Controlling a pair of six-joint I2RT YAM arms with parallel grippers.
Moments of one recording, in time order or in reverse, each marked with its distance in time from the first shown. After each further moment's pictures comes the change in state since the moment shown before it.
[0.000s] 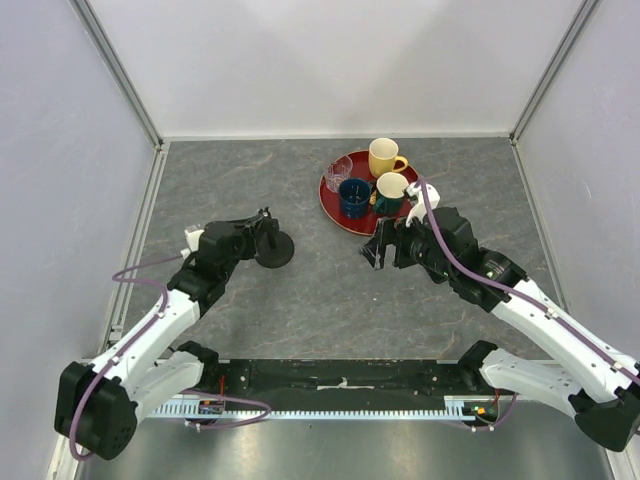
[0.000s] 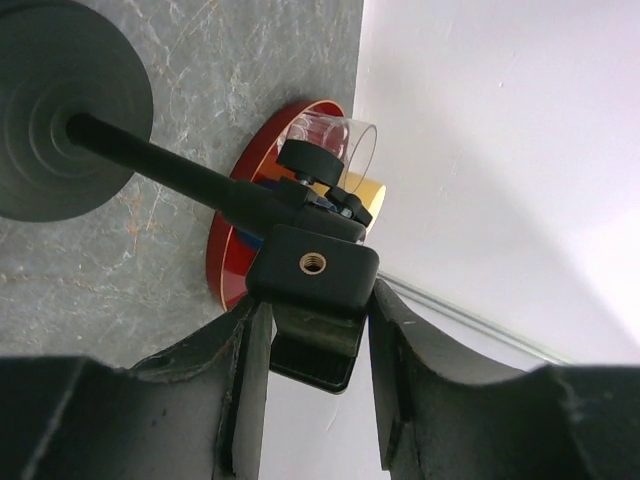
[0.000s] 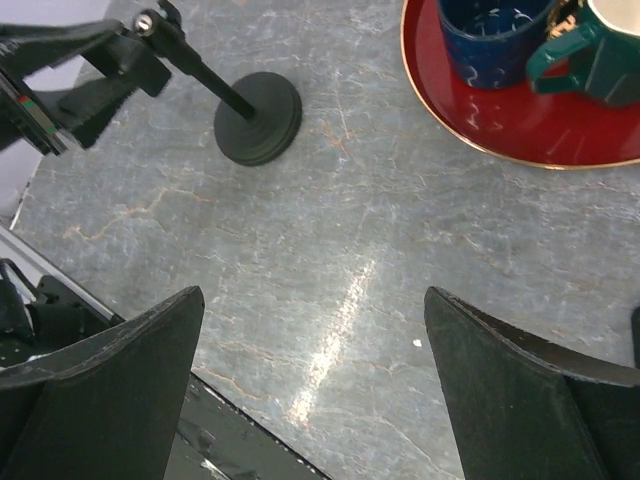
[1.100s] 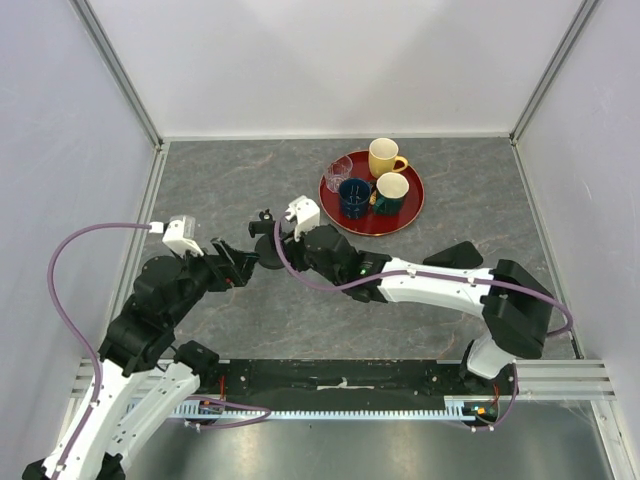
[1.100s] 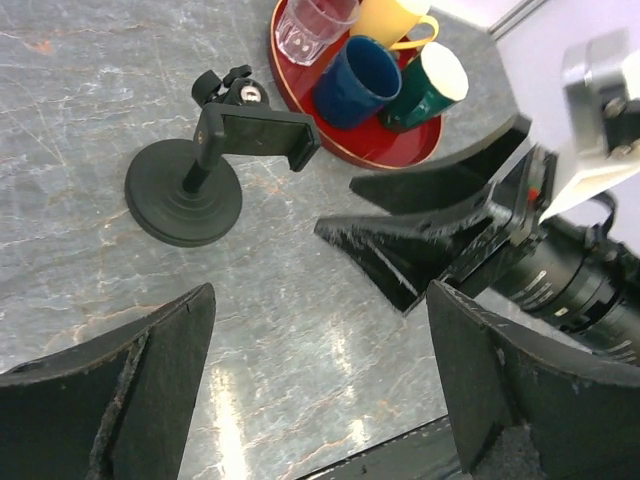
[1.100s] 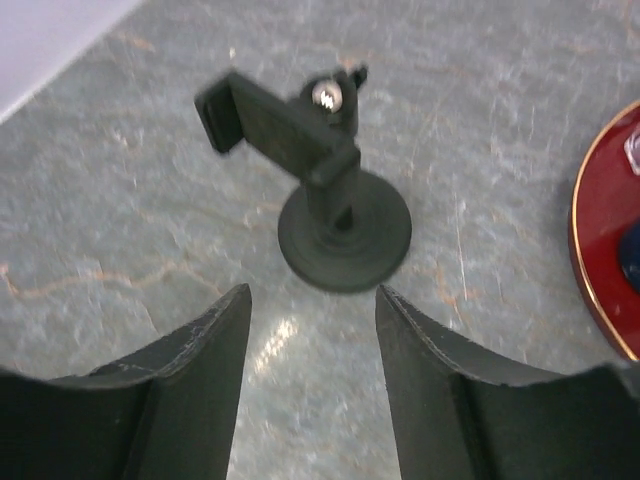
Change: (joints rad) left arm -0.098 -0.509 0.221 -0.544 0.165 1.150; right arm 0.378 0.655 0.128 0.618 0.304 -0.239
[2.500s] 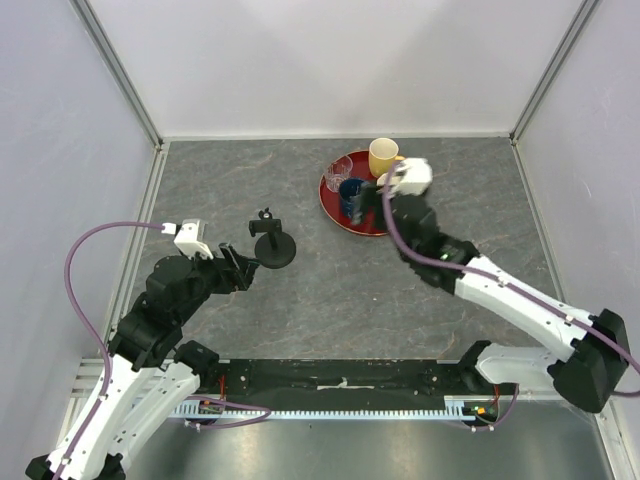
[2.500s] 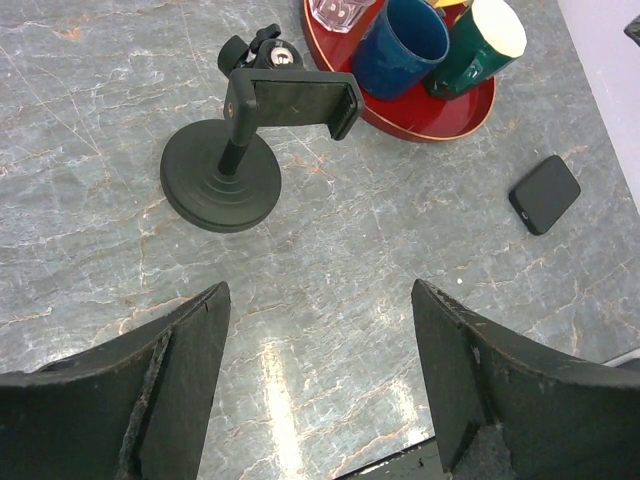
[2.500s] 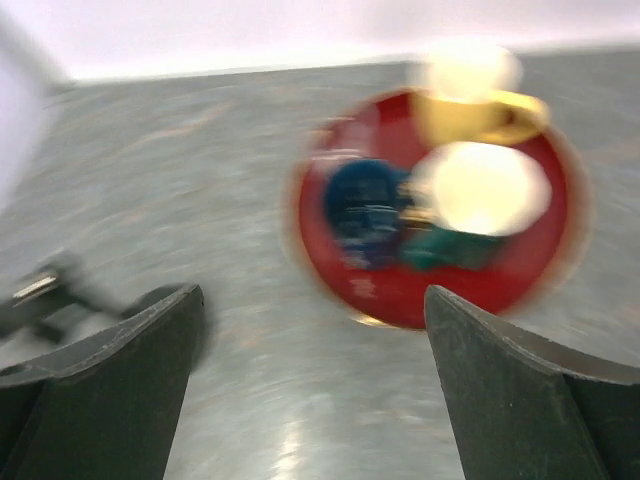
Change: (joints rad) left arm 0.000 0.016 -0.068 0.012 -0.009 0.119; right arm -0.209 -0.385 -0.091 -0.118 0.208 0.117
